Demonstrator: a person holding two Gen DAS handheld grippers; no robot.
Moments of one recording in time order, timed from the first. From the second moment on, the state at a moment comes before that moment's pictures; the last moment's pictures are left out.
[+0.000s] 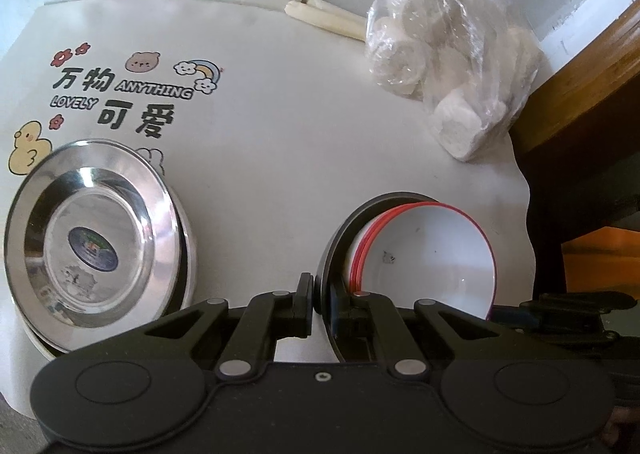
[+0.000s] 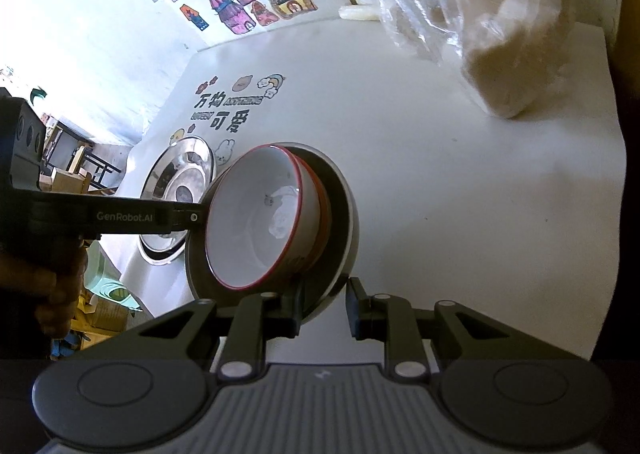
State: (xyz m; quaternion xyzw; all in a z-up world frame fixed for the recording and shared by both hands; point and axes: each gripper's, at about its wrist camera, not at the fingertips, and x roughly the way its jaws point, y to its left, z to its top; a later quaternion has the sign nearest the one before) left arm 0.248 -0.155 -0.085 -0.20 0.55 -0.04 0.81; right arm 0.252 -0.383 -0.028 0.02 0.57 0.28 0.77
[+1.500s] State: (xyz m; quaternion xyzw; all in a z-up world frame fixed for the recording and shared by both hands) left arm 0.251 -0.035 -0.076 -0.19 0.54 -0.05 0.82; right arm 0.256 -0.270 -0.023 0.02 0.56 0.28 0.78
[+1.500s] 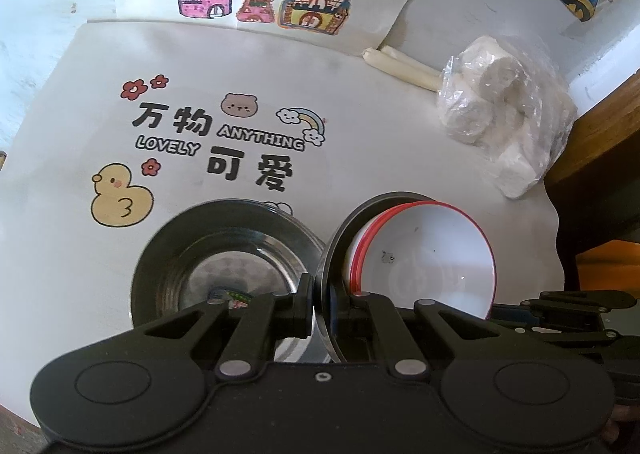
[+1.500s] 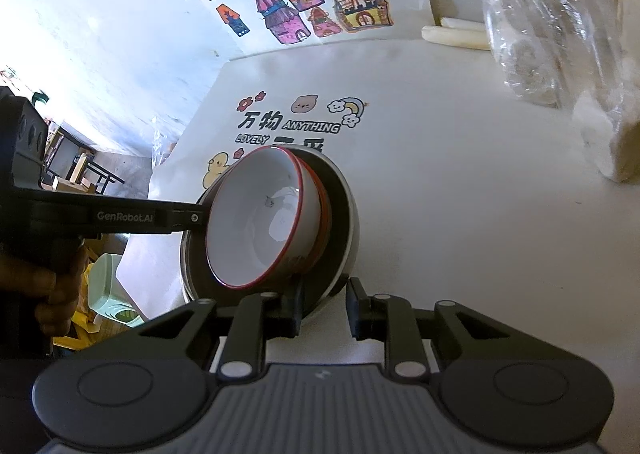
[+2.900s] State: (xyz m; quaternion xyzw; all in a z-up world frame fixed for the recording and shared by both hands) left arm 0.250 0.048 -0.098 -0.16 0.56 -0.07 0.81; right arm 0.240 -0.190 -0.052 0.05 0.57 0.27 0.78
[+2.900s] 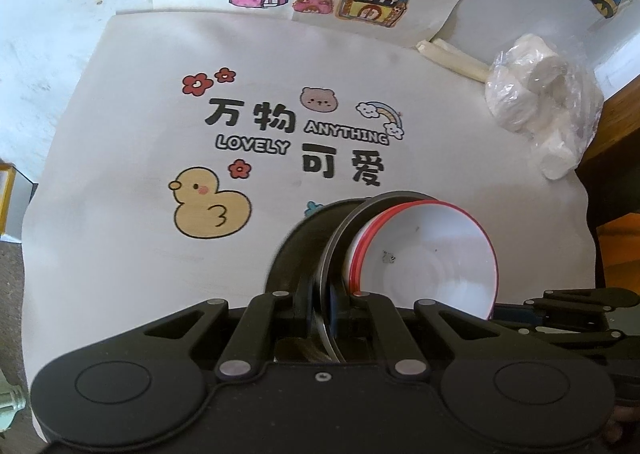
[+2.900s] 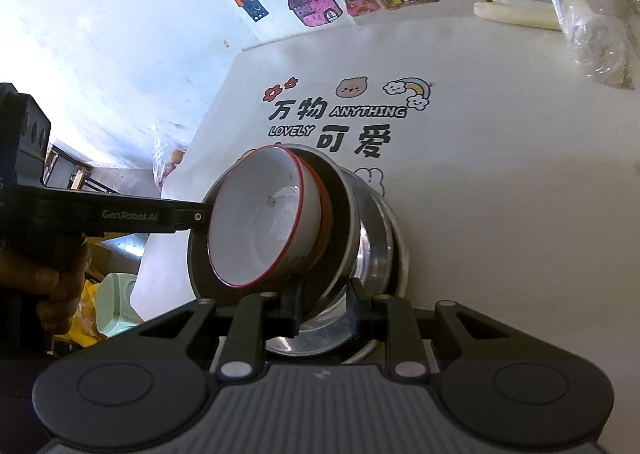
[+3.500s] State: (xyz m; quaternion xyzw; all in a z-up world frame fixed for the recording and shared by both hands) left arm 0.250 0.066 -0.112 -0.14 0.58 -0.07 0.80; right arm 0.235 -0.172 -0.065 0.07 0.57 0.25 0.78
